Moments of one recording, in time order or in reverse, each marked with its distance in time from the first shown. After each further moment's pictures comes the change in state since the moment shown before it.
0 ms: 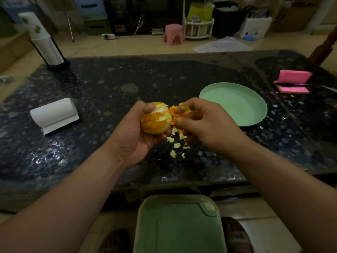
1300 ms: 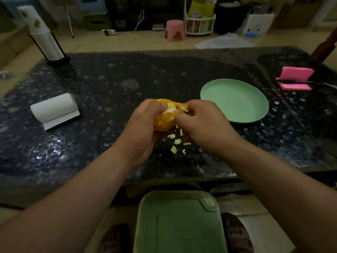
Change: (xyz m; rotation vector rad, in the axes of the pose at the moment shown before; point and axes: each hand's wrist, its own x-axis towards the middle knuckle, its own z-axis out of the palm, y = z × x) left_hand 0.003 -0.015 0.011 0.188 0.067 0.194; right_hand -0.002 -0.014 0.021 -0.152 0.088 0.064
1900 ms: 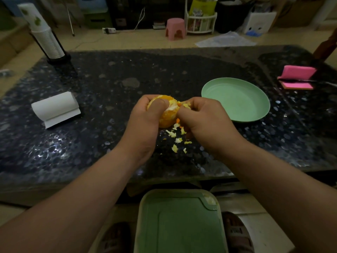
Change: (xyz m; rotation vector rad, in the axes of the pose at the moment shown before) left_hand -0.001 -0.001 0.004 0.052 0.077 0.120; right_hand -0.004 -0.003 0.004 0.212 0.037 0.053
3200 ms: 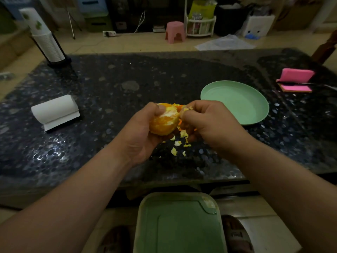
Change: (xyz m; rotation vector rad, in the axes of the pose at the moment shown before) left_hand 0.000 0.007 -0.009 -0.148 -0.148 -0.265; right_hand 0.004 0.003 -0.020 0.035 -0.115 0.025
